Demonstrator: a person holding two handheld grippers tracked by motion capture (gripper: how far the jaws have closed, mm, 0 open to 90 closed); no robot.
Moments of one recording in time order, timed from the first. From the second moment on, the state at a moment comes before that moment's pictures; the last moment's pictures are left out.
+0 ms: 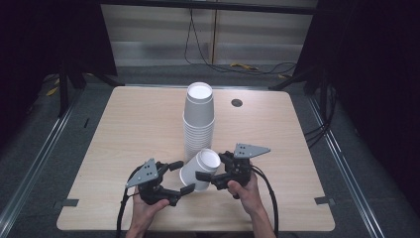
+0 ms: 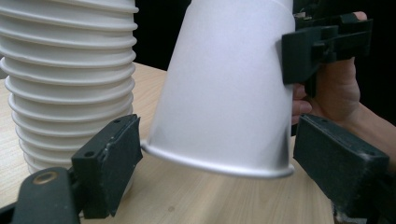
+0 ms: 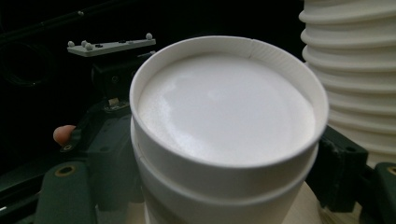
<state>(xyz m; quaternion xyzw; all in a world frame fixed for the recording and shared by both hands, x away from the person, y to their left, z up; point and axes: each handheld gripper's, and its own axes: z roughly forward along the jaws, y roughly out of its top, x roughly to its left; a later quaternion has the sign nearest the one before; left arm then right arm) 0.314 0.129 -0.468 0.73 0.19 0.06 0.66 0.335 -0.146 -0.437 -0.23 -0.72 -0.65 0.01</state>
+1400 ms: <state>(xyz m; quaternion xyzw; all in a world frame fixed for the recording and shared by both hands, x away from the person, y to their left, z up) 0.320 0.111 -0.467 0.76 0.17 0.03 0.62 0.332 -0.132 -0.445 -0.21 -0.72 -0.66 0.02</state>
